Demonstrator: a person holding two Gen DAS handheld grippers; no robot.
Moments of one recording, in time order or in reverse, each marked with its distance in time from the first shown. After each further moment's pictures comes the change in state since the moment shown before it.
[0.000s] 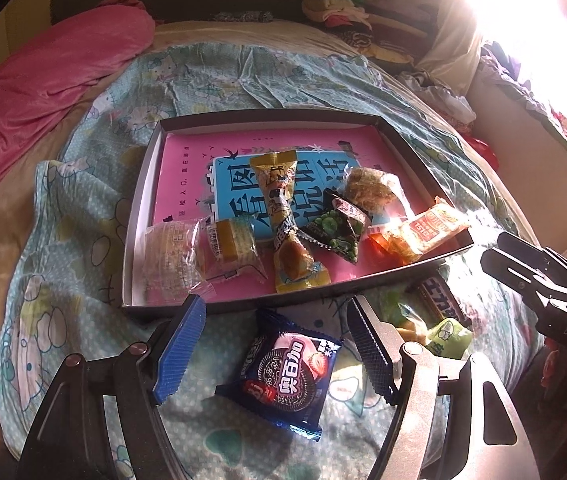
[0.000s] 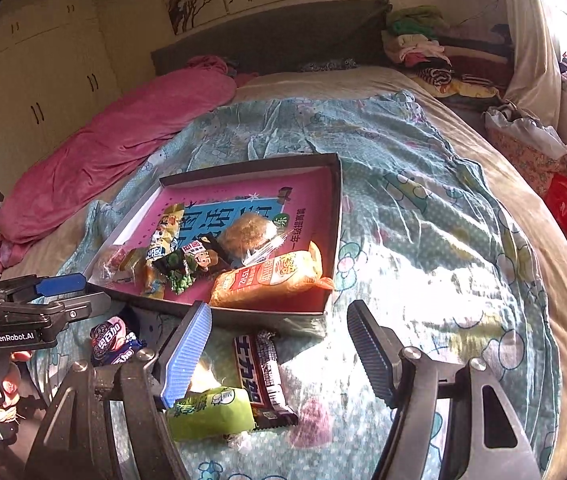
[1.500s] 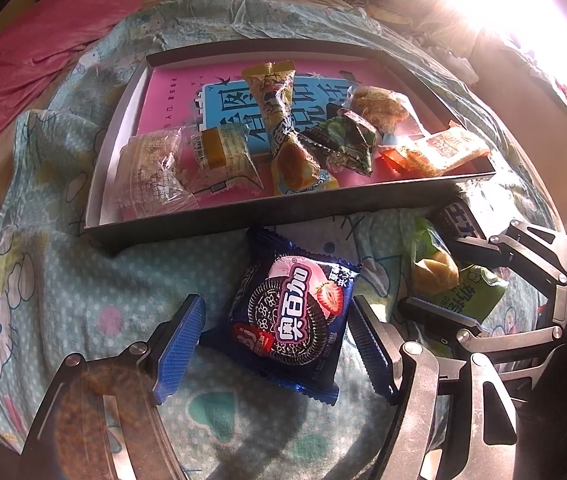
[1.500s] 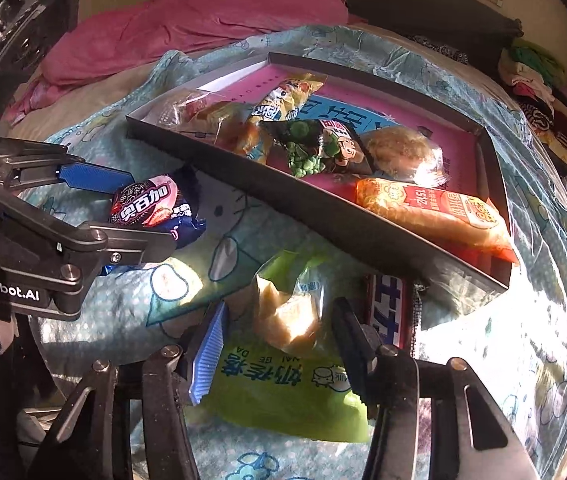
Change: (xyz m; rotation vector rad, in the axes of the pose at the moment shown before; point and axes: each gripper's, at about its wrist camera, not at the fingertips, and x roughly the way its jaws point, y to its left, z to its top) left arm 0.032 -0.001 -0.036 0.026 0.137 0.010; right arm 0.065 0.090 -0.047 -0.425 0.242 0.057
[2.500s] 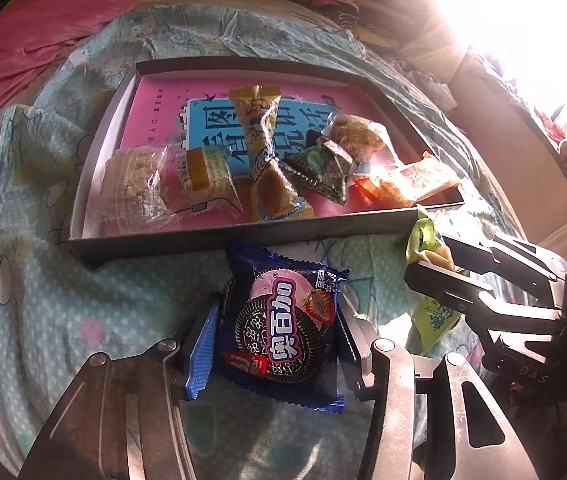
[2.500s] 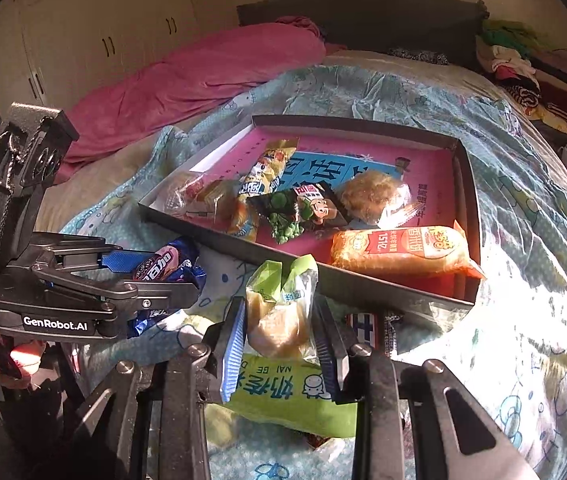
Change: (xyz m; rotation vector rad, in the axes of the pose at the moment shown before) left arm -0.011 0.006 0.008 -0.047 -0.065 -0.135; right arm -0.038 -0.029 0.008 0.169 -0.176 0.111
